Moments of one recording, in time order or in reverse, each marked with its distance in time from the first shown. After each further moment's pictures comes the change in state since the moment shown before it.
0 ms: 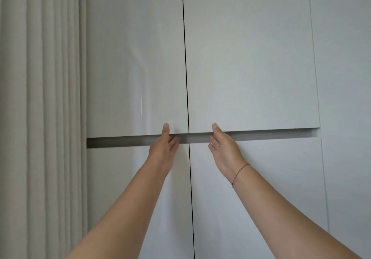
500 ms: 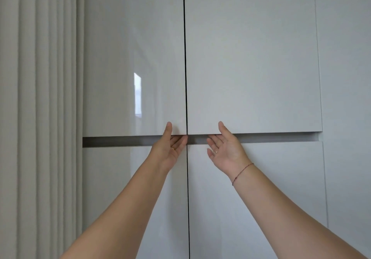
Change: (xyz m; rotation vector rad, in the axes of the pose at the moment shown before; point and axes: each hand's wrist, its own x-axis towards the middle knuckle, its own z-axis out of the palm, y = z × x) left_hand 0.013 -0.004 0.012 -0.129 -0.007 -0.084; right_hand 0.011 -0.016 -0.006 0.189 -0.016 0.218
